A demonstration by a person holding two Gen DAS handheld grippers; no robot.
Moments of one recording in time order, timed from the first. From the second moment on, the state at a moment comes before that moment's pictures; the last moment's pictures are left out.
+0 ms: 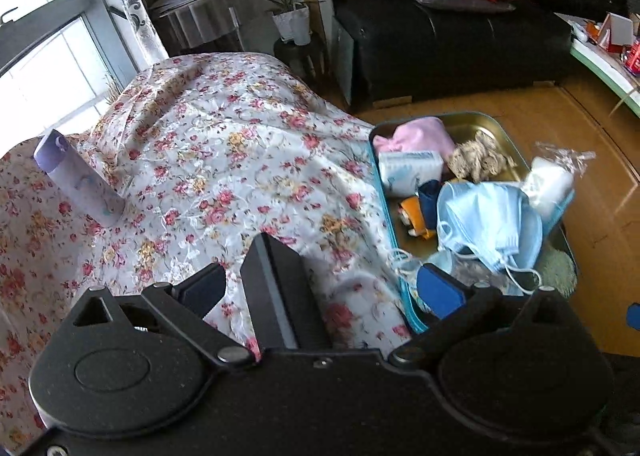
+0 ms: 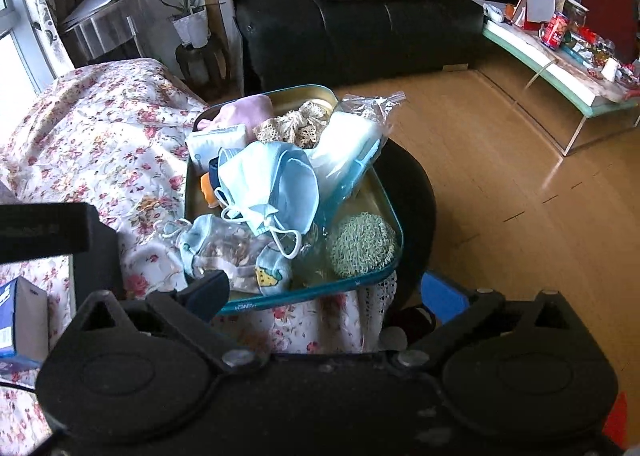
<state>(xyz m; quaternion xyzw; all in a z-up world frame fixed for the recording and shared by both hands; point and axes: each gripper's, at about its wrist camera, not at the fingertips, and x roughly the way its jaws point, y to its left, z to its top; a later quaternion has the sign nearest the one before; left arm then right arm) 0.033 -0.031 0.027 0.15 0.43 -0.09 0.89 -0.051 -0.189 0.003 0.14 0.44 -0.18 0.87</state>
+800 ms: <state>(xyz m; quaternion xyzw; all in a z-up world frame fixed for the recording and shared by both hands) 0.019 -0.031 0.014 0.14 0.45 -0.11 0.87 -0.059 -0.191 -0.001 0.17 0.44 -0.15 0.87</state>
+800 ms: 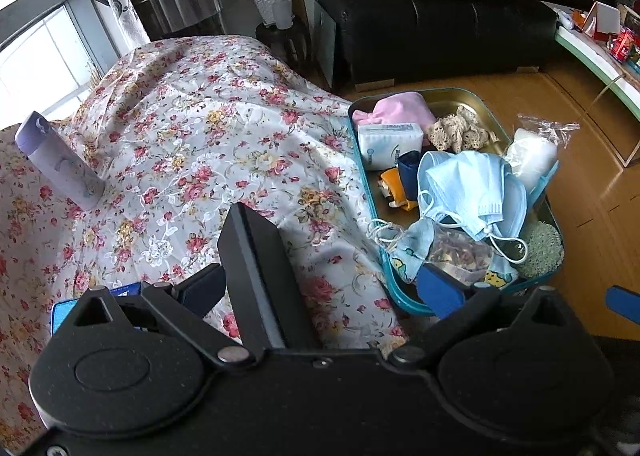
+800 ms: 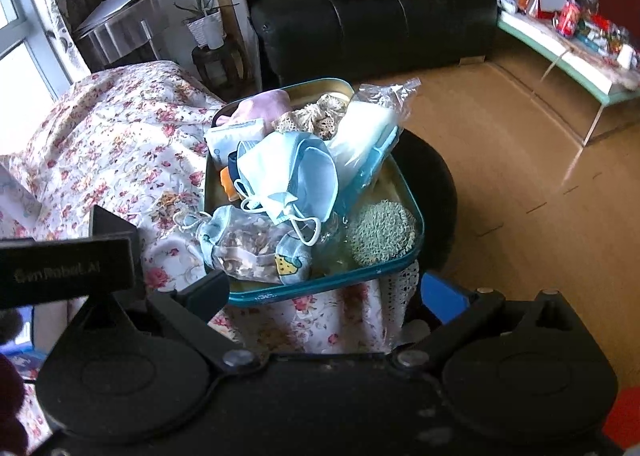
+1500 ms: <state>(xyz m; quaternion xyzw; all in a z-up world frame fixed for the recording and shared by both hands) 0.020 -0.030 0.008 0.14 0.45 -0.11 0.87 -0.054 -0.184 -0.004 0.14 0.44 -0.15 0.87</state>
